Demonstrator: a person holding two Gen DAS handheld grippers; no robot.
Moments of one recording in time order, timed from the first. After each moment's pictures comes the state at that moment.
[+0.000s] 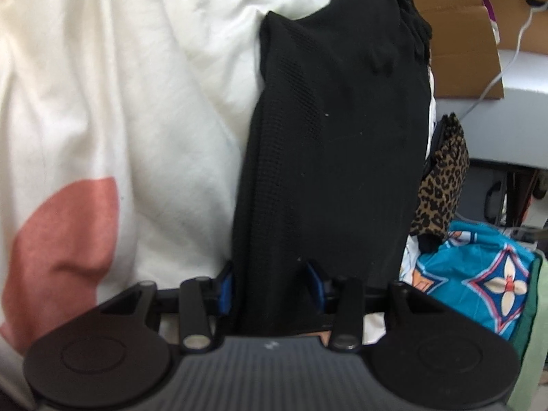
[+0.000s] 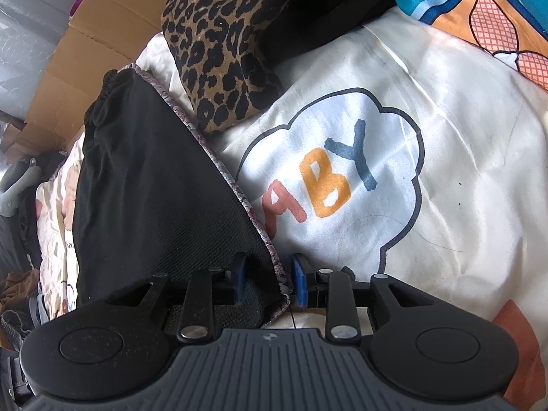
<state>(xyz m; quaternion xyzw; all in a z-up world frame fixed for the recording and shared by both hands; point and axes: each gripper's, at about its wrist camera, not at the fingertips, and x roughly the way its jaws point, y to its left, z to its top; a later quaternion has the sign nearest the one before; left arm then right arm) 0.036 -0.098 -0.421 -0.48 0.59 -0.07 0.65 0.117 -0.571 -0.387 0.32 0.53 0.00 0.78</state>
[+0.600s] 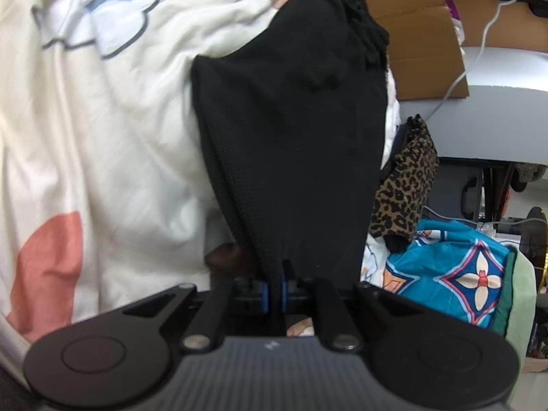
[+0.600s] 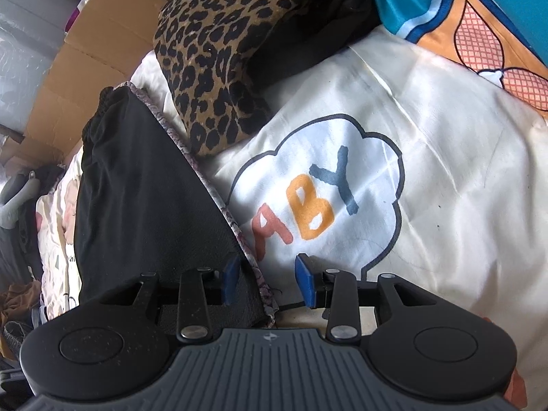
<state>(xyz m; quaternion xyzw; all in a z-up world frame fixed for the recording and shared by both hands) 0.055 -0.112 -0.366 -0.46 0.57 -0.10 0.67 0.122 -0.589 -0.379 0.32 0.53 -0.01 0.79</state>
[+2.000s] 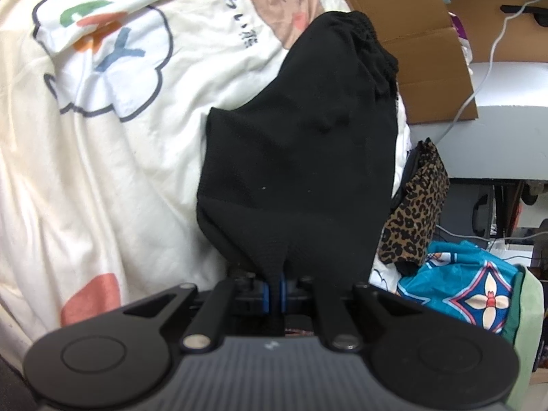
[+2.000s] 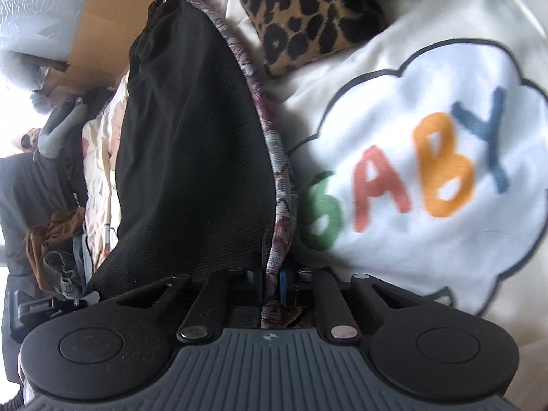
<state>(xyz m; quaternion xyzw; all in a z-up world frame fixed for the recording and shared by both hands) 0.077 -0.096 -0.363 -0.45 0.56 -0.07 0.69 0.159 -0.545 -0.414 0.34 0.59 0.15 0.71</state>
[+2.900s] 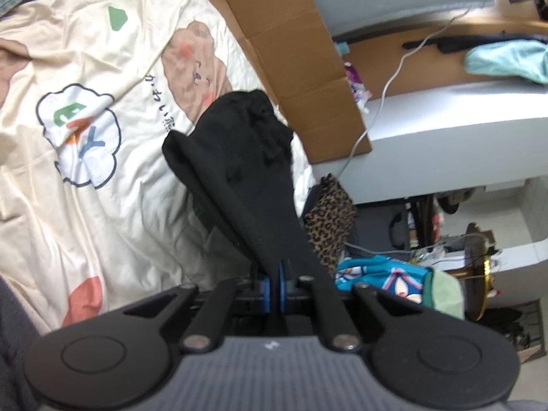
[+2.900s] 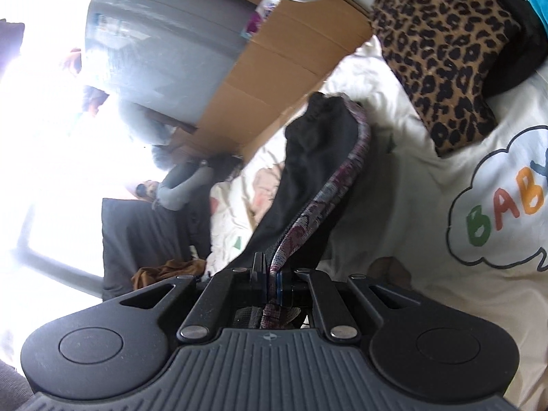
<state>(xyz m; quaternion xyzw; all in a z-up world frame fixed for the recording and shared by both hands) 0.018 -0.048 -0.244 -0.49 0.44 -0.14 0.74 0.092 -0.515 -0.255 0.43 0.41 0.23 0.77</state>
